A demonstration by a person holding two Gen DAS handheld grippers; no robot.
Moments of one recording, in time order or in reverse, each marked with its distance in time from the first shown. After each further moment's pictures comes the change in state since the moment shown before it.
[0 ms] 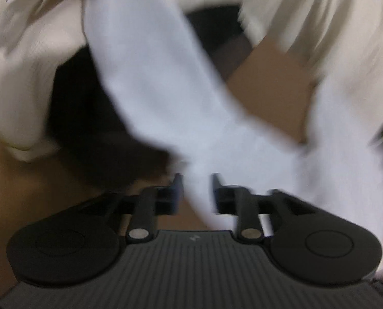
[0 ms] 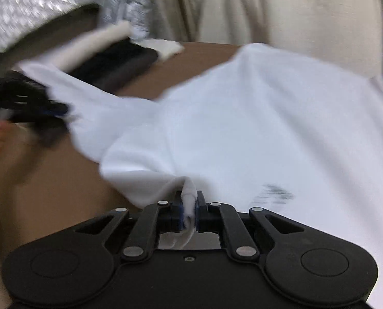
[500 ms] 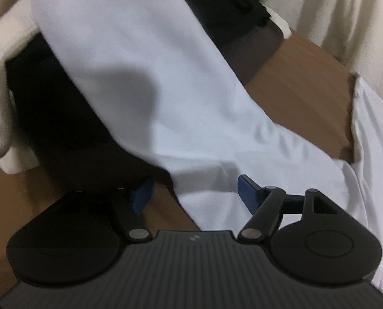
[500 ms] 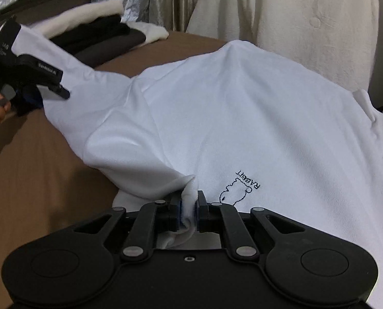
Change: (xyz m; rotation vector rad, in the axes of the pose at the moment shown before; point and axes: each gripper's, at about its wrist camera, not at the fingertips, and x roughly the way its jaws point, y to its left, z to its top) left arm 0.040 -0.026 0.007 -0.077 -0.075 0.064; right arm 0.001 0.001 -0.011 -0.094 0.025 -0.072
